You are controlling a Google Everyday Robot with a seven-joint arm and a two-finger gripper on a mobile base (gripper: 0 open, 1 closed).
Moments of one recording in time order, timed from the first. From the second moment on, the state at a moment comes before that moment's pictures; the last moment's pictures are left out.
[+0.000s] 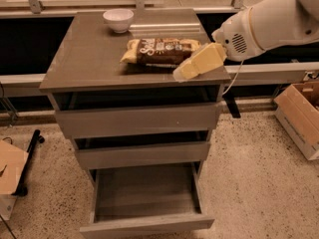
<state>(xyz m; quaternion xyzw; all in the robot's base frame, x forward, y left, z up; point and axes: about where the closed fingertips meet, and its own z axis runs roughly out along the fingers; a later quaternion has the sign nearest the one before) 0.573 -0.098 0.968 -0.42 0.80 0.18 0.40</state>
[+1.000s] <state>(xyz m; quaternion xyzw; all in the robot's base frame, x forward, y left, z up) 0.690 -0.124 0.914 -0.26 0.80 0.17 0.51</state>
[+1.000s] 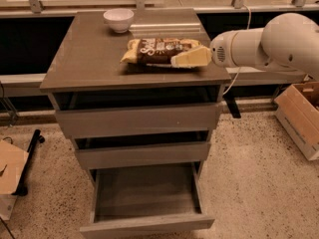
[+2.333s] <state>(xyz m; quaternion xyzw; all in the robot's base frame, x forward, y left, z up) 0.790 -0.115 0.854 -0.24 0.82 0.20 0.48</state>
